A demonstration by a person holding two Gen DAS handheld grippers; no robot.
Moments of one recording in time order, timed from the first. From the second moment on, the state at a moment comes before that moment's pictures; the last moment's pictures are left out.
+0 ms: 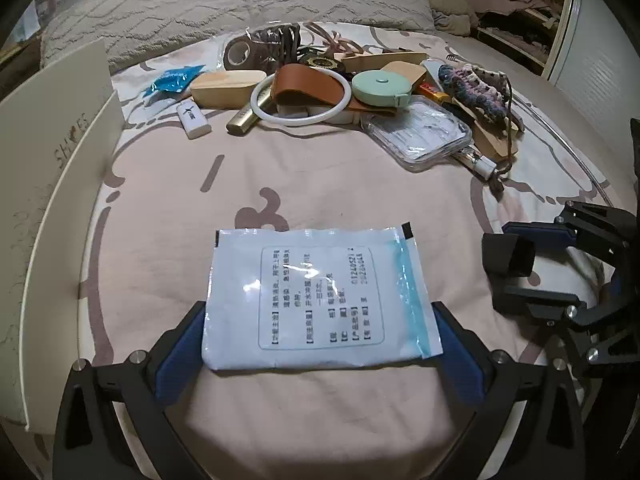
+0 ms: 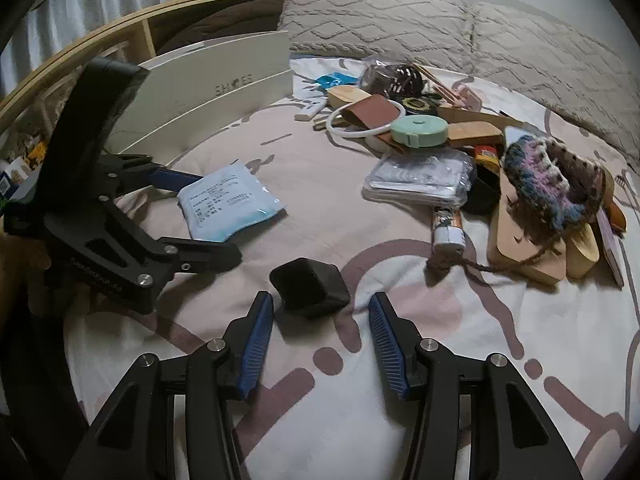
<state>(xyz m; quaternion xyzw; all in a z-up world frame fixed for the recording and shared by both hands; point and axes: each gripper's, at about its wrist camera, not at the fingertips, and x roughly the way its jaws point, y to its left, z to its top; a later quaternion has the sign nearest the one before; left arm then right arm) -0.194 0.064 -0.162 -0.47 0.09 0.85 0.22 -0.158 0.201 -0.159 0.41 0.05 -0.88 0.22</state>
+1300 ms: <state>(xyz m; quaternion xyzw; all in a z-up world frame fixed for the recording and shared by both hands) -0.192 0.062 -0.161 -0.44 0.07 0.88 0.19 -0.150 0.204 -0.156 0.40 0.07 -0.91 0.12</state>
